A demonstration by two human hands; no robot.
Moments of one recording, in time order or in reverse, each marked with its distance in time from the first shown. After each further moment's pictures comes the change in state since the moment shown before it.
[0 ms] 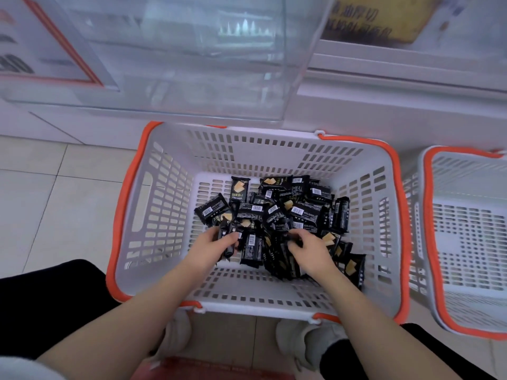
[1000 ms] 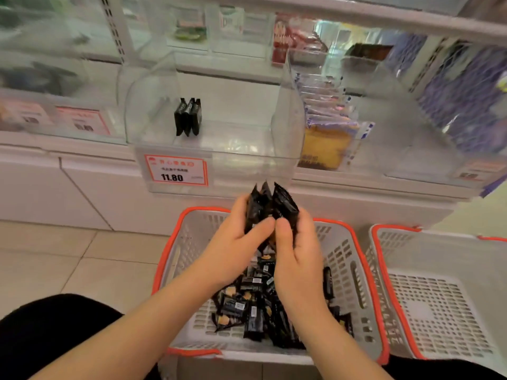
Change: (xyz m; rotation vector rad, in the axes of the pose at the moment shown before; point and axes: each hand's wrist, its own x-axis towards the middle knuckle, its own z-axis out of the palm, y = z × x) left_hand -0.180 0.169 -0.023 -0.075 -0.116 0.938; right_hand -0.180 -0.208 -0.052 0.596 0.645 -0.727
